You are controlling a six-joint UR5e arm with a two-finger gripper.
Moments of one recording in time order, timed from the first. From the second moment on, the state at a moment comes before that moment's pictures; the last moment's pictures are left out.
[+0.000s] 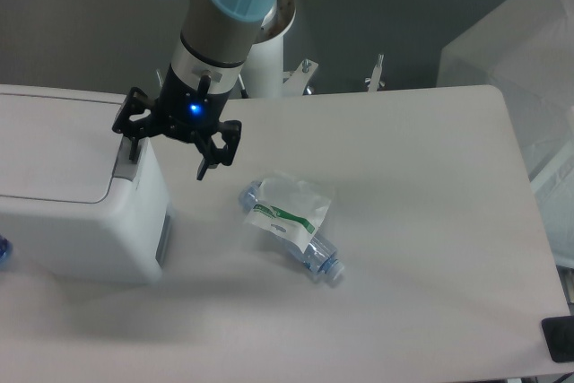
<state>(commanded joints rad) 2.31 -1.68 -1.57 -1.34 1.10 0.35</state>
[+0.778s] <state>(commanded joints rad) 2.31 -1.69 -1.51 -1.31 1.10 0.36</state>
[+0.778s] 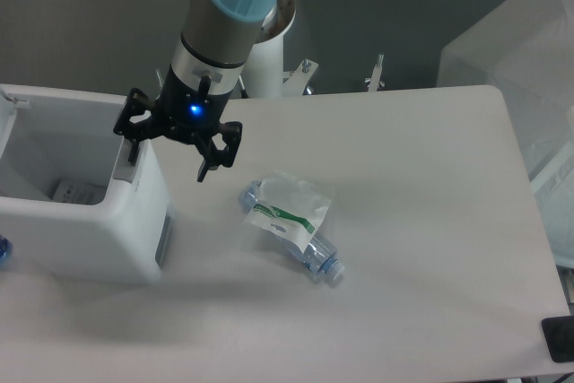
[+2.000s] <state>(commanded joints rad) 2.59 -1.92 -1.51 -1.10 1.45 0.86</state>
